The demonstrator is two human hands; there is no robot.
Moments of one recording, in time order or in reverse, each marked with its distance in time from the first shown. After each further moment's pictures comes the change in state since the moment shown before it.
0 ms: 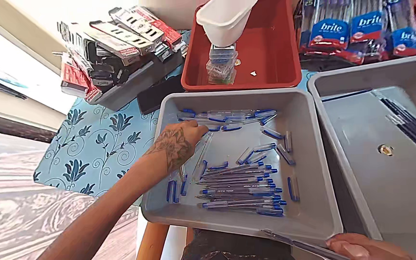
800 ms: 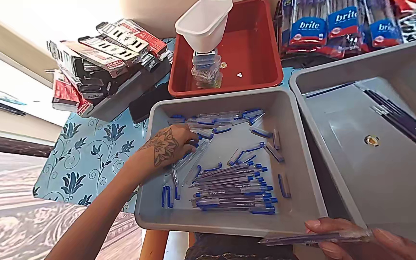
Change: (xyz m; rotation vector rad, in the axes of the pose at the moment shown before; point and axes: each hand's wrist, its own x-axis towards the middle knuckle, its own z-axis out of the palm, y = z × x) left_hand 0.018 -0.019 0.003 -0.182 -0.160 0.059; right_hand -0.006 0.006 0.015 0.119 0.225 0.139
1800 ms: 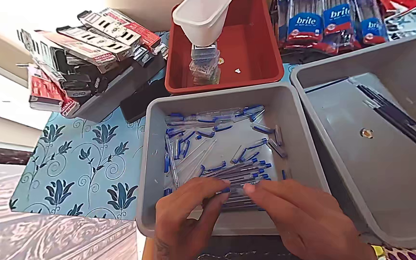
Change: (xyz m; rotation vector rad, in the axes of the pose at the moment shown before) left_hand -0.065 0.114 0.047 -0.690 0.774 0.028; right_hand 0.048 0.008 0.043 -0.515 -0.394 -0.299
